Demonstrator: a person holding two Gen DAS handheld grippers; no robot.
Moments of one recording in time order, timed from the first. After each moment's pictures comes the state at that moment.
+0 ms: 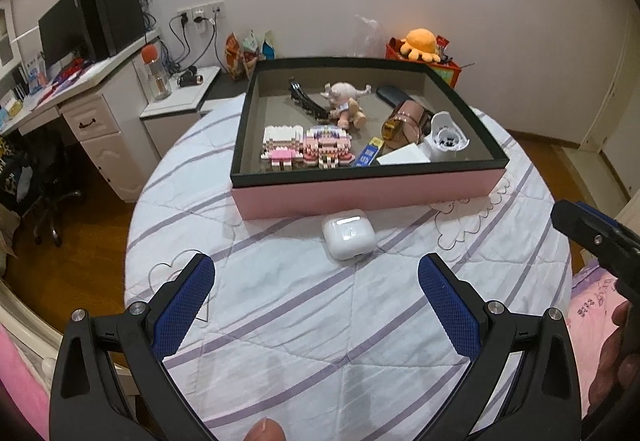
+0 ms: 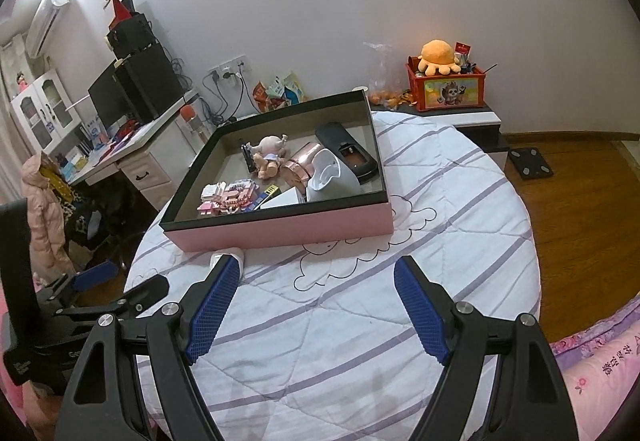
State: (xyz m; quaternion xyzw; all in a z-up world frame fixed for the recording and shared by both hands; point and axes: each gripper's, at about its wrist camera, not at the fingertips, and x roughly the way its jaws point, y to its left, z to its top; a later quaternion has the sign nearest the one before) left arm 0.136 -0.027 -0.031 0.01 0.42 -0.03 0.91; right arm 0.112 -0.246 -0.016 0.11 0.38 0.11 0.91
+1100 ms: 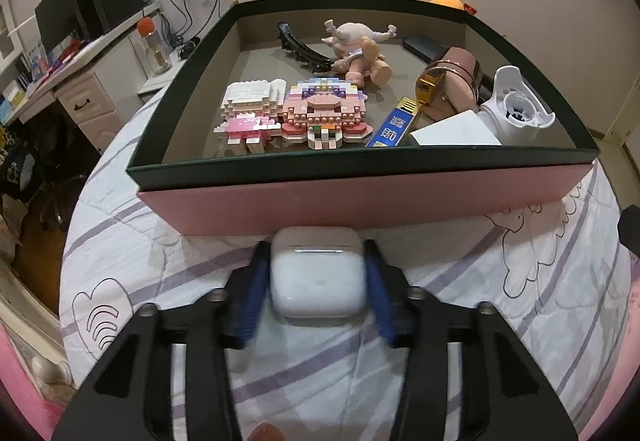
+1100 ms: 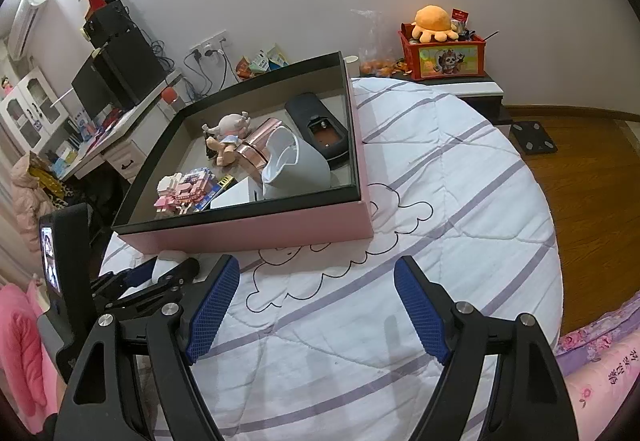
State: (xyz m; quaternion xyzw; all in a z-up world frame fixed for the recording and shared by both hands) left arm 0.212 -0.051 -0.106 0.02 0.47 0.01 0.88; right arm 0.165 -0.262 -0.055 0.12 0.42 0.11 0.89
